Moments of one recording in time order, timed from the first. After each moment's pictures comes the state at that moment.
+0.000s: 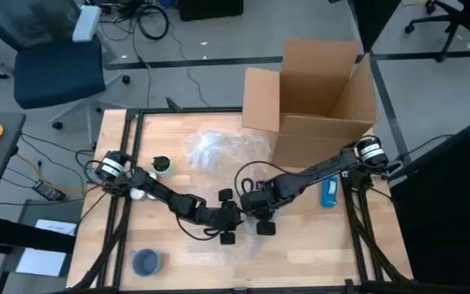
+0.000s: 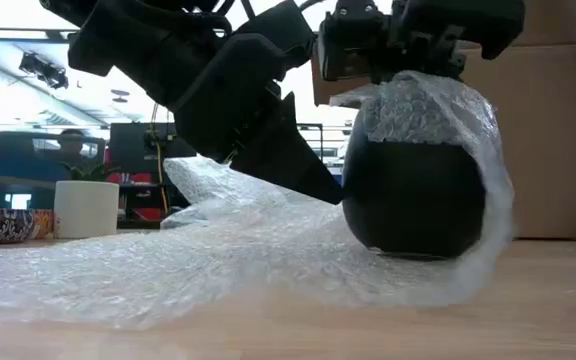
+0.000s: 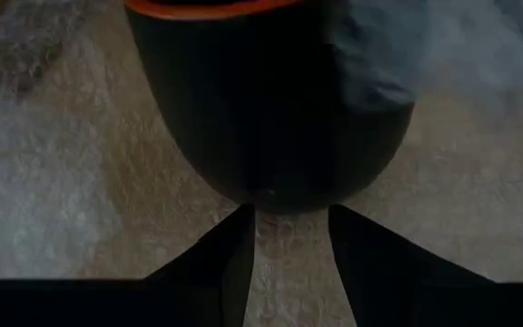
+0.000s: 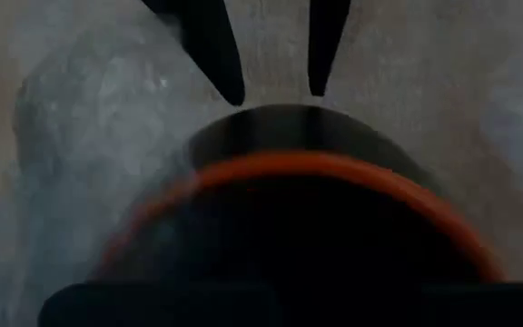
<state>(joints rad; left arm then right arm) -0.38 1.90 1.02 0.24 -0.40 -0.18 0.29 1.81 1.40 -0.78 0.00 0.31</state>
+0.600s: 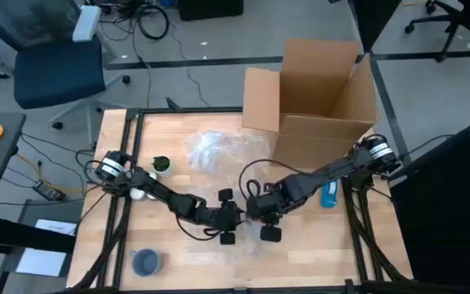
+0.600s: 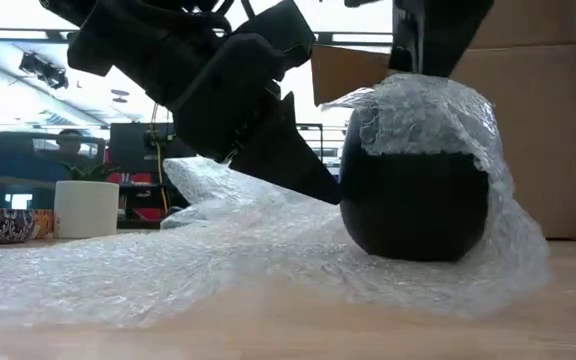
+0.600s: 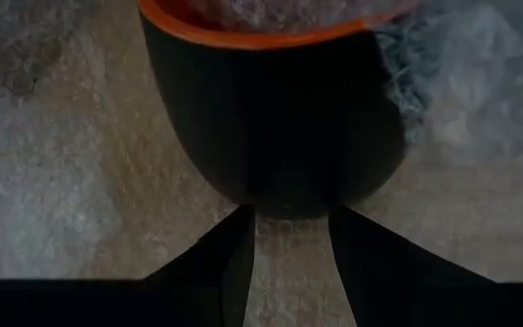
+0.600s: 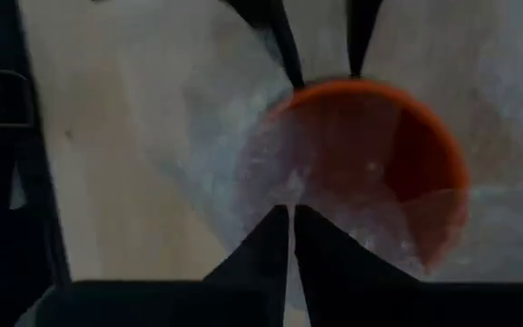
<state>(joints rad) -0.38 1.90 1.02 0.23 -0.40 -0.18 0.36 1.78 1.47 -0.92 -0.01 0.50</state>
